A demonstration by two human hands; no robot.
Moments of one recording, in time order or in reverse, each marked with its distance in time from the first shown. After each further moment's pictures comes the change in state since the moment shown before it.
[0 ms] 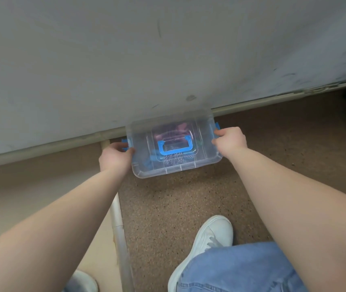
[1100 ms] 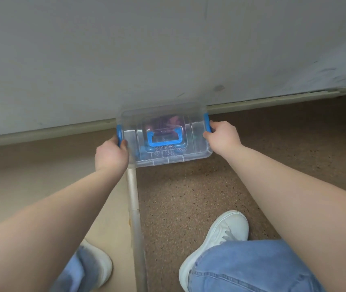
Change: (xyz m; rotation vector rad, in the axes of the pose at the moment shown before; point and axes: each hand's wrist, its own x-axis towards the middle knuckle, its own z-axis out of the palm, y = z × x) left_hand 0.014 -0.055 -0.048 0.290 0.084 0.103; right_hand -0.028 -0.037 0.061 -0.120 -0.163 -0.247
